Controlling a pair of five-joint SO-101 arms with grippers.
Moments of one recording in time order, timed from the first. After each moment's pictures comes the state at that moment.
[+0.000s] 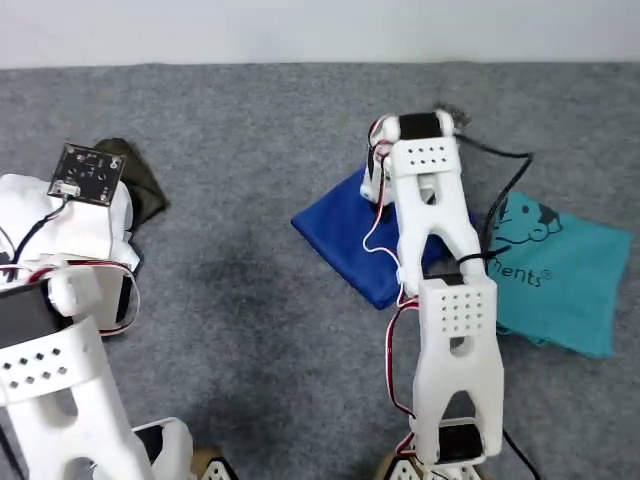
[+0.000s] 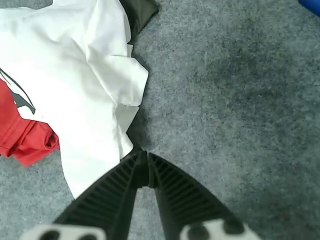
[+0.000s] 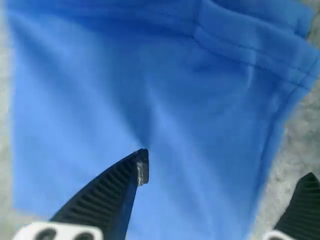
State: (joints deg) left arm -21.3 -40.9 20.2 99.3 -16.8; right arm -10.0 53.4 -53.6 97.8 -43.6
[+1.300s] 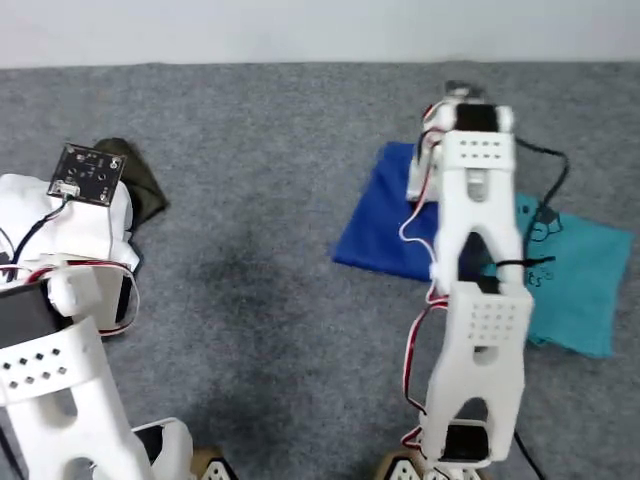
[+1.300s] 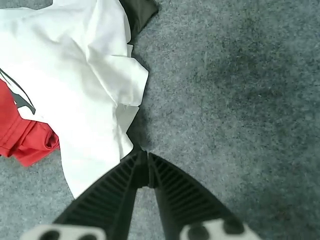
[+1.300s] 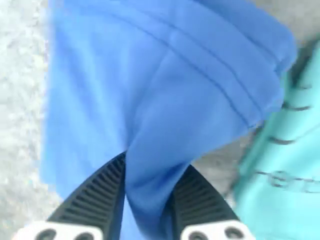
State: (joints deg) left arm -21.3 -40.9 20.2 99.3 -16.9; right arm -0.4 40.1 -50.0 100.5 -5.3
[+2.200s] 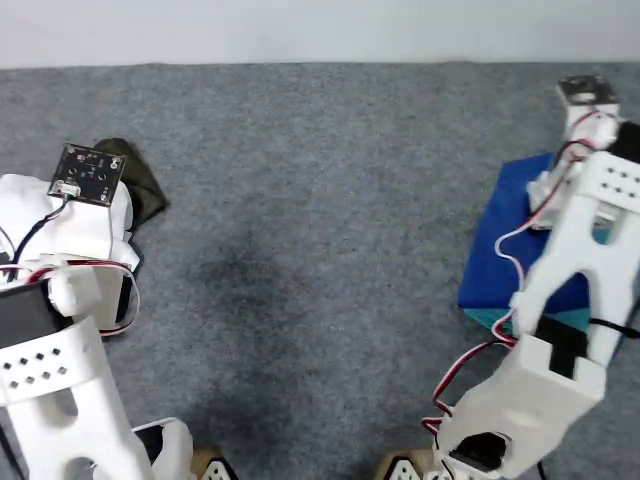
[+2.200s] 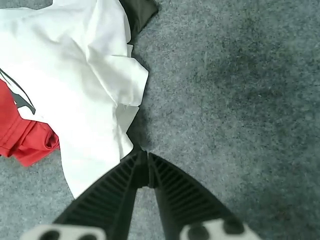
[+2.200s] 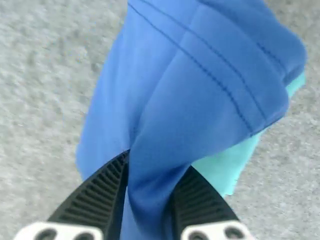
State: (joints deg) left arm -21.3 -40.9 20.2 99.3 -16.9; right arm 23.4 19.3 -32.4 100.6 26.3
